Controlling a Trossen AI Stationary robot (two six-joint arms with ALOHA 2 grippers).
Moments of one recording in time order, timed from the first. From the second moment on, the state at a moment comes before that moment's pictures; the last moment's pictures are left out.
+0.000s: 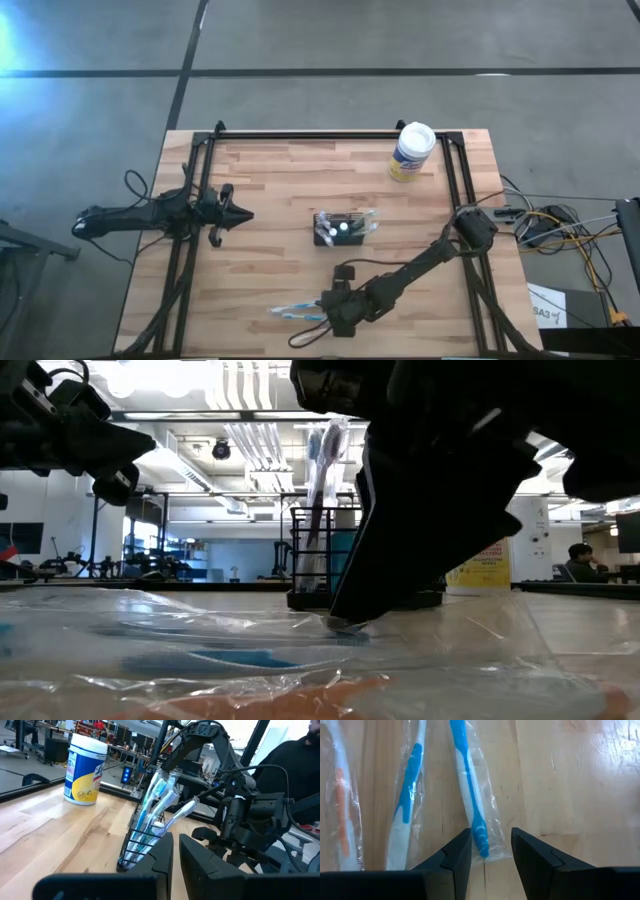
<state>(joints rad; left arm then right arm) 0.04 0.06 0.01 0.03 0.07 -0.33 0.56 2.17 1.50 -0.44 0.37 0.51</state>
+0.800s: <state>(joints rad) 0.04 0.06 0.01 0.03 0.09 -0.42 0.53 2.15 1.47 -0.42 0.38 0.42</state>
